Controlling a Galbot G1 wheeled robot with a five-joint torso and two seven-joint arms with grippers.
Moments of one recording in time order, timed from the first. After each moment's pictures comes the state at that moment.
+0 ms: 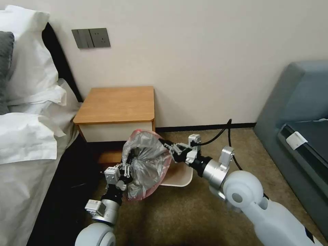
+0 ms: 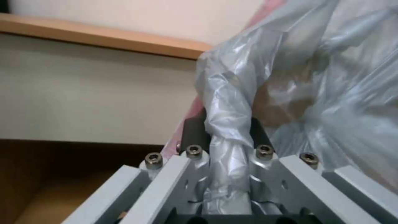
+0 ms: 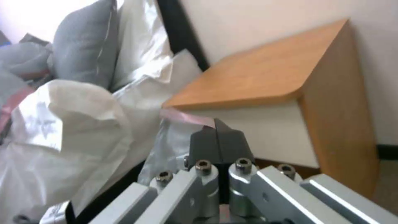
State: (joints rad) left arm 1.62 -1.30 -0.40 -2.08 -0.33 -0.16 -0.06; right arm -1.07 0.97 0.11 2.17 1.00 -0.35 -0.02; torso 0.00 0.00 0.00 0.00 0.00
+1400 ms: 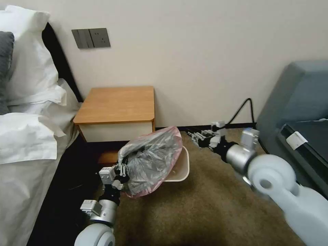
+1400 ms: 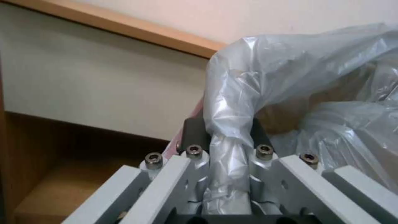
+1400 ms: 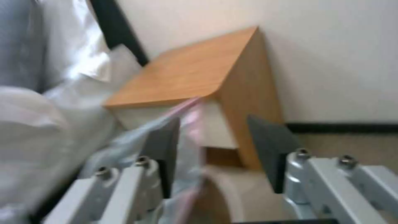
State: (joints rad) left arm 1.62 -1.33 -0.42 -2.09 -0.44 -0.14 -0.11; right arm -1.11 0.80 0.27 2.40 1.33 -0.49 0.41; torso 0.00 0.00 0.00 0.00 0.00
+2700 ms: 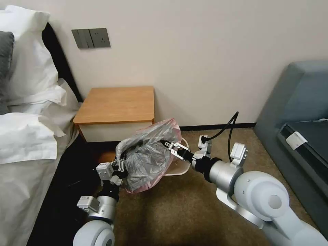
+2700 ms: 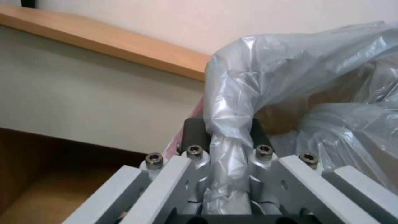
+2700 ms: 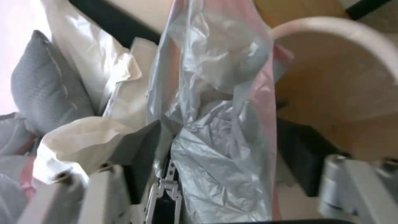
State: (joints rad) left arm 1.62 -1.32 -0.41 -2.16 -0.46 -0.11 -0.11; right arm -1.10 1.06 0.13 2.36 1.64 -0.44 0.66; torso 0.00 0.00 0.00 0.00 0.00
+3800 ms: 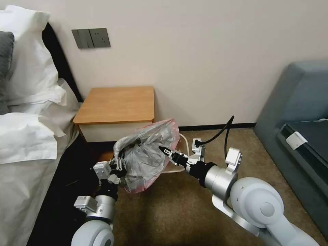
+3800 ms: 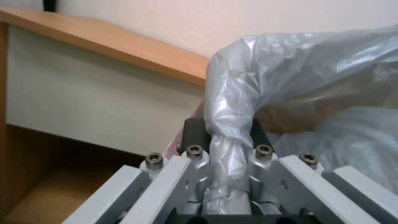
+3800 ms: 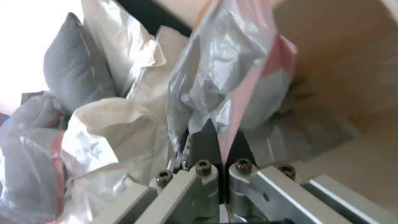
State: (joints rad) left arm 1.63 -1.32 -0.43 -2.18 -0.50 -0.10 -0.16; right arm -1.17 1.04 0.13 2.42 1.58 -0.47 0.56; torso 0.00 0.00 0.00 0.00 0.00
